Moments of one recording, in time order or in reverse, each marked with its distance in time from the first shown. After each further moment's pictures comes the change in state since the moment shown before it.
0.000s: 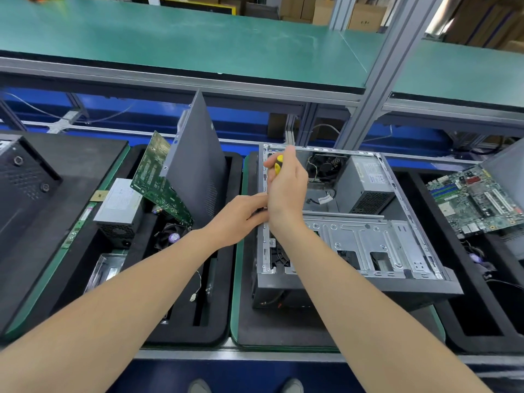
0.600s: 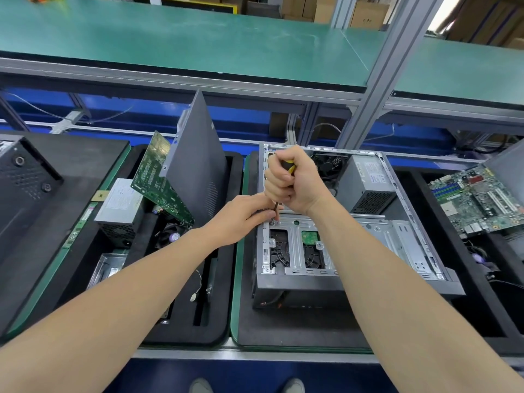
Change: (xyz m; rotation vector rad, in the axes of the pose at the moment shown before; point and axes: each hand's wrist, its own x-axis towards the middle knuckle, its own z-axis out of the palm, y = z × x) left_hand 0.002 -0.006 -0.002 -0.011 -0.063 -0.045; right_hand 0.054 -0.007 -0.038 0.217 -0.887 0.249
